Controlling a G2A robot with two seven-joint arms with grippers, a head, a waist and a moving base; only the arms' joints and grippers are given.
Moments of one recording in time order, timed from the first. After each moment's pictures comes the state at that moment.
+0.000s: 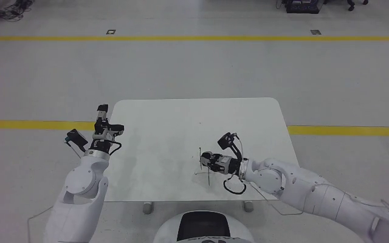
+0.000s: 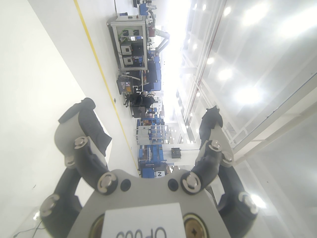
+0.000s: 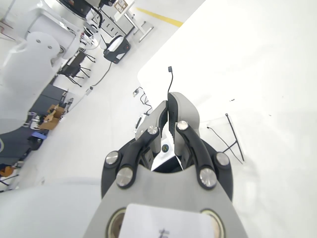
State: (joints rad) left arm 1.73 -1.15 -1.60 -1.80 -0.42 0.00 0.00; right arm -0.93 -0.81 0.22 -1.56 -0.13 -0.34 0.05
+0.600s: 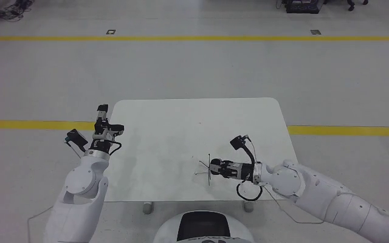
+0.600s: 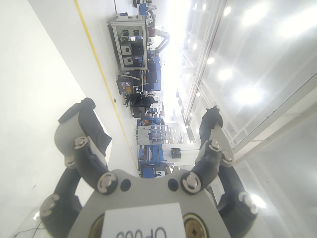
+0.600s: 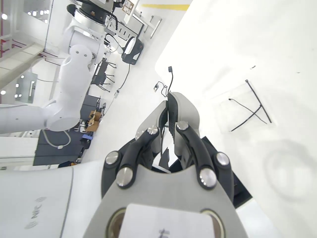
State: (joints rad) left arm 1.73 -1.15 -1.60 -1.80 -0.42 0.00 0.00; right arm -1.06 -0.68 0.42 -1.72 0.13 -0.34 0.34
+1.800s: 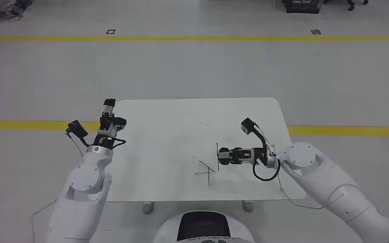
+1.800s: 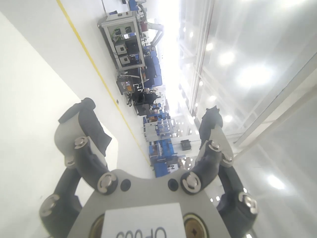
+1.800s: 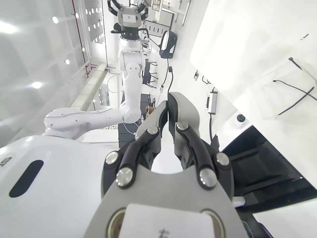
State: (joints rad) left arm 1.69 -1.15 -1.54 -1.82 -0.16 -0.06 0.01; right arm -1.18 -0.82 0.83 -1.55 0.51 -0.24 0.90
